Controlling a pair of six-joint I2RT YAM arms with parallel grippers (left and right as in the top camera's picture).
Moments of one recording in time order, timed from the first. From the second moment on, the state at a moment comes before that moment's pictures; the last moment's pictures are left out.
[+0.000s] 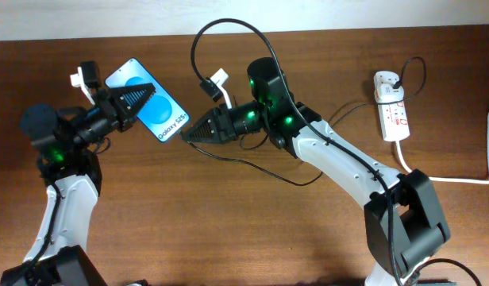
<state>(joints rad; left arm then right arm) 0.30 1.49 0.87 0.71 1.27 -1.27 0.55 1.87 1.38 0.08 -1.23 0.84</state>
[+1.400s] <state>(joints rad) 0.27 1.49 0.87 0.81 1.19 -1.24 0.50 1.96 1.38 0.27 -1.35 0.97</state>
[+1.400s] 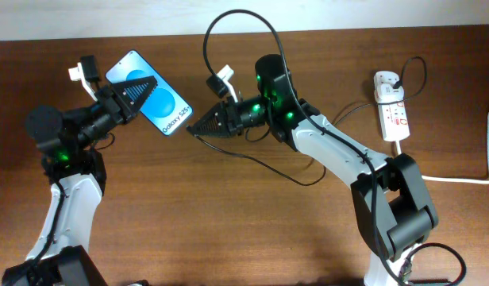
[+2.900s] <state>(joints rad) 0.27 1.49 0.87 0.73 1.15 -1.24 0.50 1.96 1.38 0.40 -1.39 1.06</state>
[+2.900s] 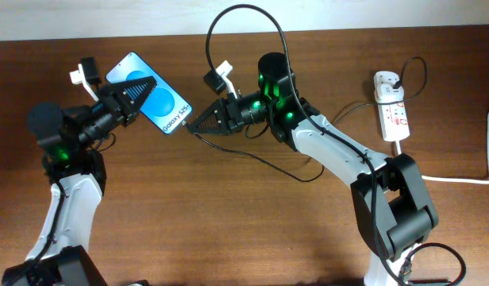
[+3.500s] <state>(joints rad) 0.27 1.49 0.87 0.73 1.15 -1.24 0.50 1.96 1.38 0.40 -1.39 1.07</state>
